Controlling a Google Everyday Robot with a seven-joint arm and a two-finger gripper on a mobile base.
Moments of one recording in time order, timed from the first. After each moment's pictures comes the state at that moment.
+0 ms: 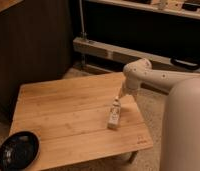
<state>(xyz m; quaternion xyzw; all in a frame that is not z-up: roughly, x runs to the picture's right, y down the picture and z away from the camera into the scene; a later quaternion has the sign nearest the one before) 0.177 0.053 0.859 -0.20 0.19 0.74 0.62</state>
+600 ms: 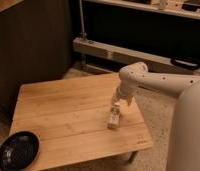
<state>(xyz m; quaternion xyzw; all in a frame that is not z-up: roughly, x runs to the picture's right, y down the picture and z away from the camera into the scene) 0.119 0.075 0.832 -0.24 0.18 0.70 0.64</state>
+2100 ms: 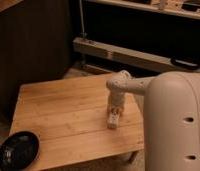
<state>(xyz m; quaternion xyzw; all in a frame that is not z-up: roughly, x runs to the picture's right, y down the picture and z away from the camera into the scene) 0.098 0.115 0.900 -0.20 0.23 0.72 0.63</state>
